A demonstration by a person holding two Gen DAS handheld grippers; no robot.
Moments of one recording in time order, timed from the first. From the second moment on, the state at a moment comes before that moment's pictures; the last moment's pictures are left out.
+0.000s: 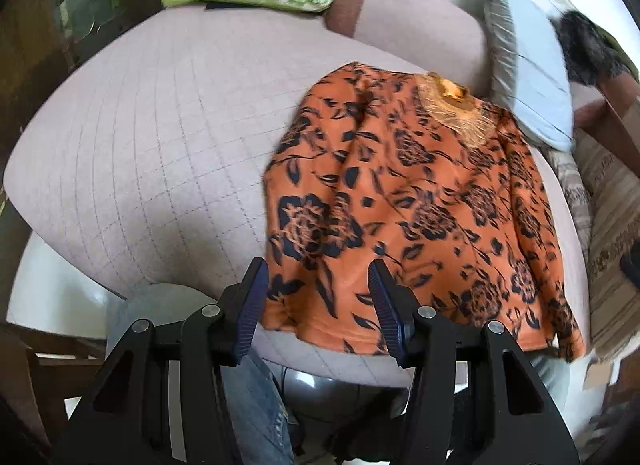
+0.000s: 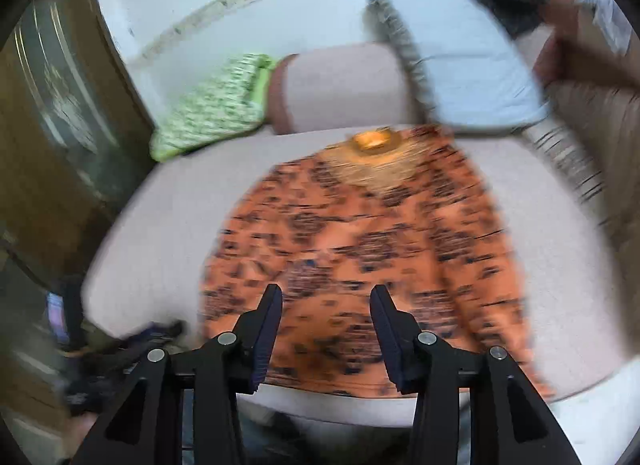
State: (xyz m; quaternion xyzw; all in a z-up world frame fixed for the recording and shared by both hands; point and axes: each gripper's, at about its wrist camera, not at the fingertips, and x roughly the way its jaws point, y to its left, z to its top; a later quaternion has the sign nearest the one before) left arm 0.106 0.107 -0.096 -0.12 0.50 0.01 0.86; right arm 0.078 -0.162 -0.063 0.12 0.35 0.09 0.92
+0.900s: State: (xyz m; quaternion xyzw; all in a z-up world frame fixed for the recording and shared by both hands) left arm 0.192 0.289 -0.161 -0.42 0.46 0.00 0.78; right arm 0.302 -0.031 -0.147 0.12 0.48 0.25 0.83
